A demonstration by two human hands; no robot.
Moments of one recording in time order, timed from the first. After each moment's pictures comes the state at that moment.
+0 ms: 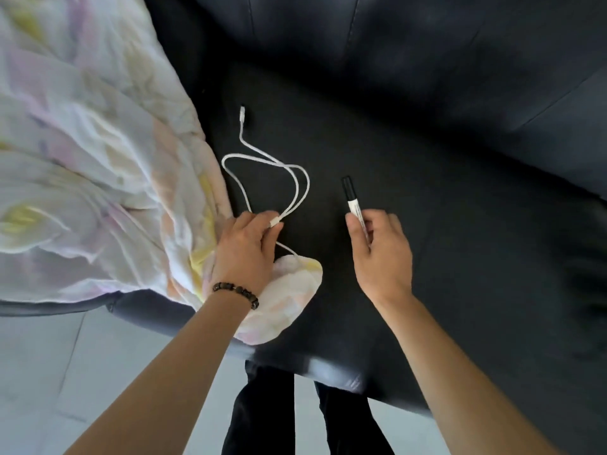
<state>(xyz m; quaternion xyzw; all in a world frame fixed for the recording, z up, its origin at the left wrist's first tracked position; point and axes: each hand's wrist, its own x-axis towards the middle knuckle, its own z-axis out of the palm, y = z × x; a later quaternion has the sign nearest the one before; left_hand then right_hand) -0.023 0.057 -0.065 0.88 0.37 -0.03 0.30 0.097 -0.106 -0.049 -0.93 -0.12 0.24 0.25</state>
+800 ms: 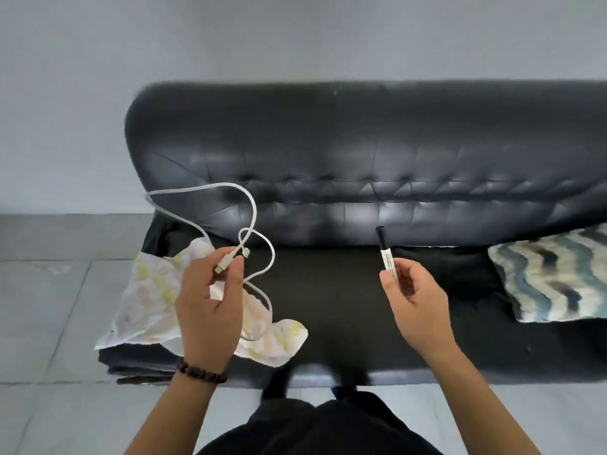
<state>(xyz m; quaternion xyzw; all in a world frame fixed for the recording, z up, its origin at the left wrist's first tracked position) -0.105 0.006 0.521 0.83 0.21 0.30 0.43 -0.020 -0.249 0.491 -0.88 0.02 0.07 0.47</state>
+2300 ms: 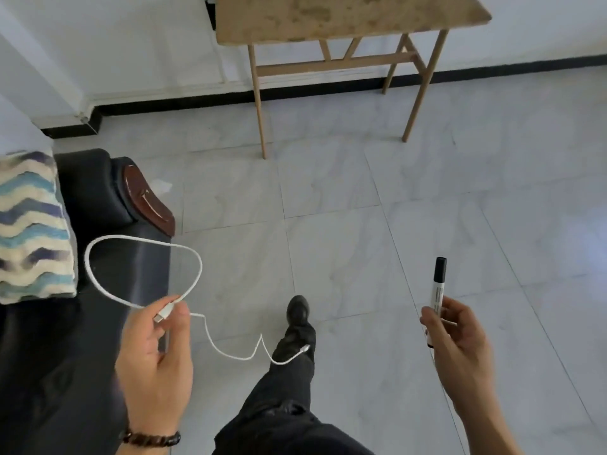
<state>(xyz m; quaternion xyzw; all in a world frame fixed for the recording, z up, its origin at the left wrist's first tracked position) -0.460 -0.689 0.485 0.74 -0.43 -0.16 0.49 -0.789 -0.741 0.476 -0.37 0.75 -0.37 0.41</state>
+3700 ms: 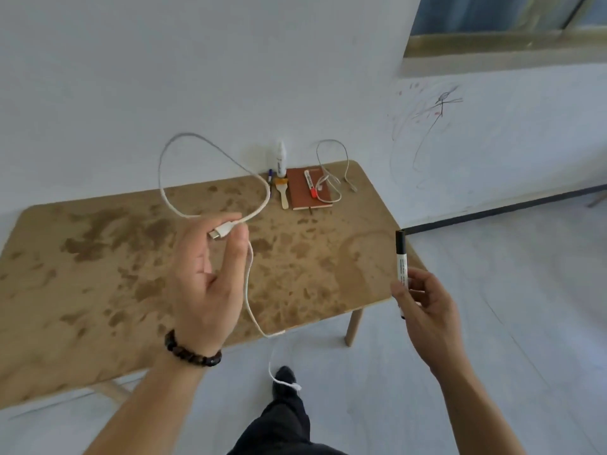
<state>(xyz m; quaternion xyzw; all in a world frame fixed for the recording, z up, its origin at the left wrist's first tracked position) -0.749 -1.891 0.597 0.47 -0.58 -0.16 0.64 -1.019 -1.874 0.534 -0.45 0.68 -0.47 0.35</state>
